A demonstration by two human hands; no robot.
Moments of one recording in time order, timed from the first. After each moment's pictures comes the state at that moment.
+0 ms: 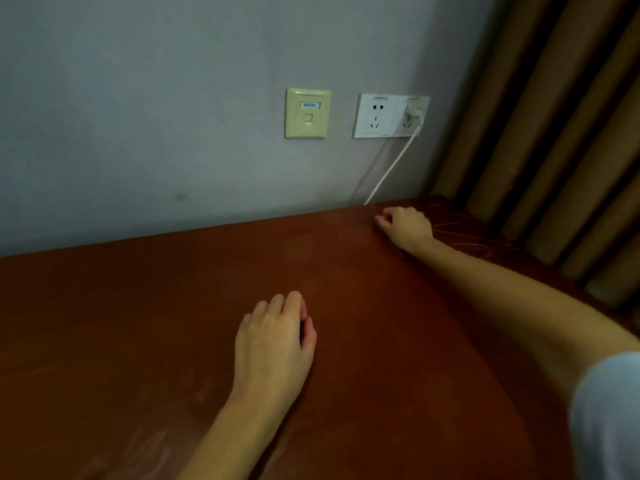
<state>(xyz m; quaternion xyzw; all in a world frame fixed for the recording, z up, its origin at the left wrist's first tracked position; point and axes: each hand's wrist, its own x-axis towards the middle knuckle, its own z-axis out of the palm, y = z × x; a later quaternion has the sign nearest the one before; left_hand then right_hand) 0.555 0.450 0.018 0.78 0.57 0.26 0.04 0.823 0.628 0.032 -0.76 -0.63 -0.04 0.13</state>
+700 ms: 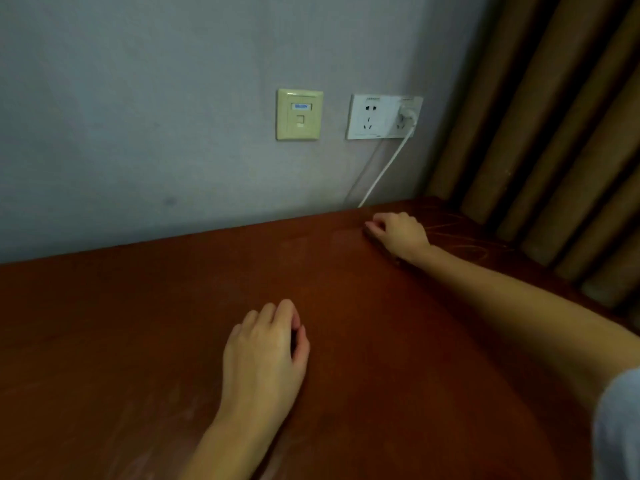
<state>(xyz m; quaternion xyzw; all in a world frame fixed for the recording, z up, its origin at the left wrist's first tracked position) 0.553 0.452 0.017 0.78 0.57 0.26 0.04 0.820 0.618 0.032 -0.74 -0.66 -0.04 0.12</state>
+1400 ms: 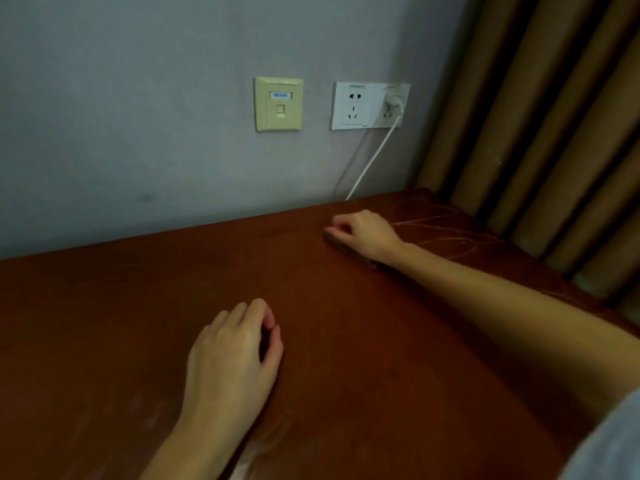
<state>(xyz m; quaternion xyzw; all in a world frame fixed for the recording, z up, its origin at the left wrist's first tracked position) 0.552 0.451 0.016 0.78 0.57 0.26 0.02 0.800 0.611 0.032 -0.63 -0.76 0.00 0.12</state>
